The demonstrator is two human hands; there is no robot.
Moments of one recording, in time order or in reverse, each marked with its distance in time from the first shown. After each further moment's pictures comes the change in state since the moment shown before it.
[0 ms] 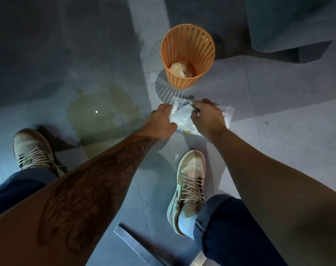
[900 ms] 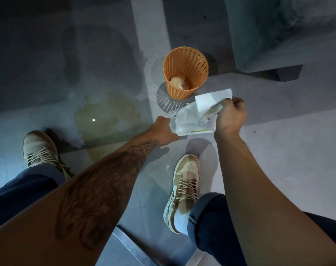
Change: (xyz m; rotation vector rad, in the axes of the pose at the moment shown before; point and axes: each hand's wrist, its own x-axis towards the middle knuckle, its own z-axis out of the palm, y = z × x) left_hand -0.037 0.025 -0.026 -0.080 -0.141 -0.131; right_hand -0.025 -0.047 -0.093 1.054 0.530 0.691
